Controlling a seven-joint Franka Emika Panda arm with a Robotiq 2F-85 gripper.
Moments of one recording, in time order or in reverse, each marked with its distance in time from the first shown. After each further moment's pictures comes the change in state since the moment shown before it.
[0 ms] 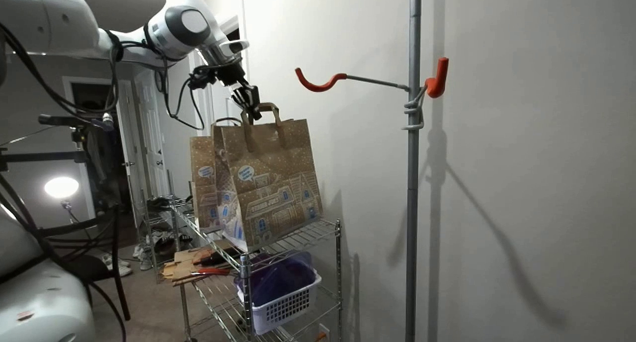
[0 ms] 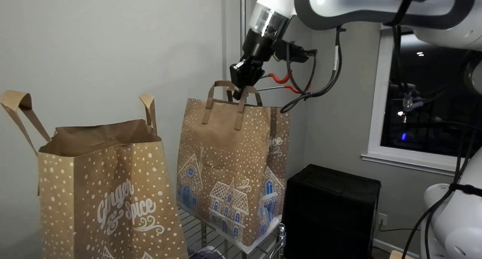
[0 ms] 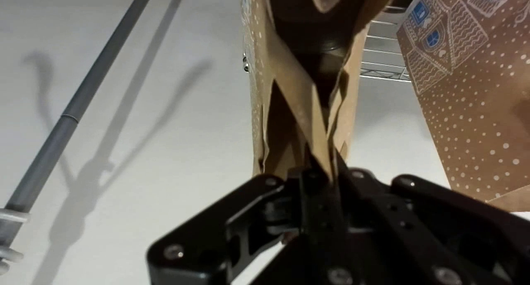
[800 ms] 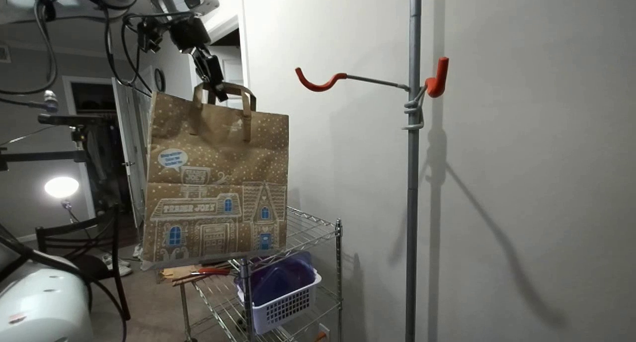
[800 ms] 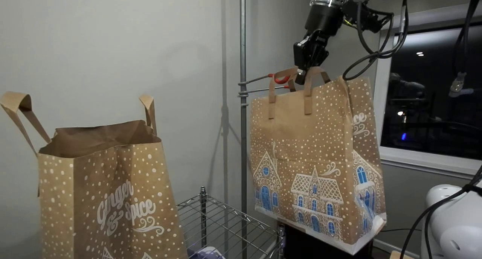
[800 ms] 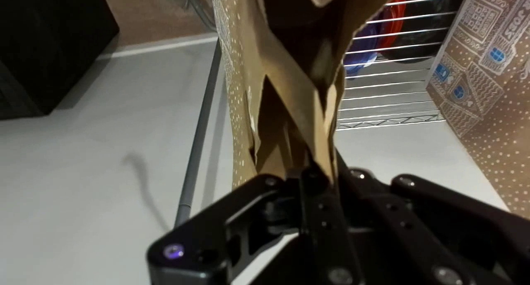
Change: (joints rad) arm -0.063 -0.258 -0.096 0.004 0.117 -0.393 0.036
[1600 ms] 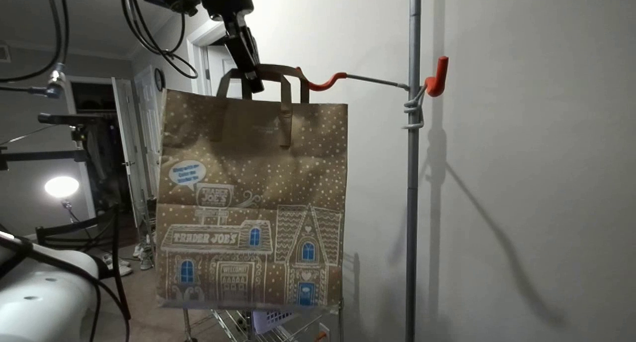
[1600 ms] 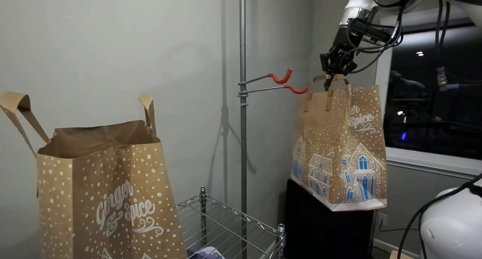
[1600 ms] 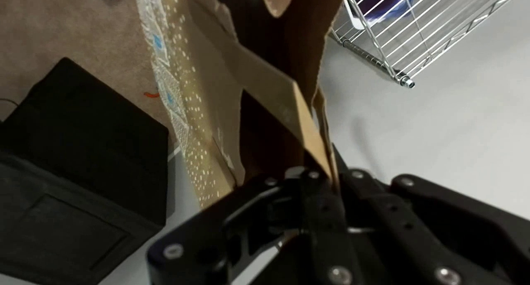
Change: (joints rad) arm -0.283 -0.004 -0.287 -0.002 0.128 -0.080 0.071
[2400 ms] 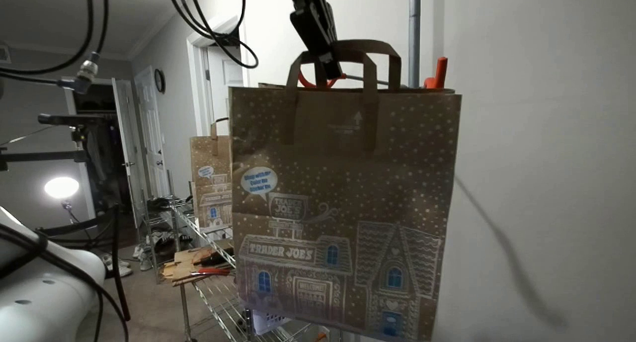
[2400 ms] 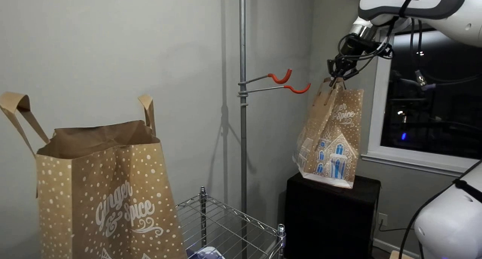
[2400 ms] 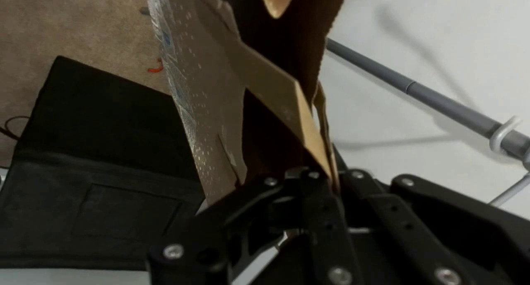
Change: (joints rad) arm -0.115 0.181 -0.196 0.098 0.031 0.176 -0.014
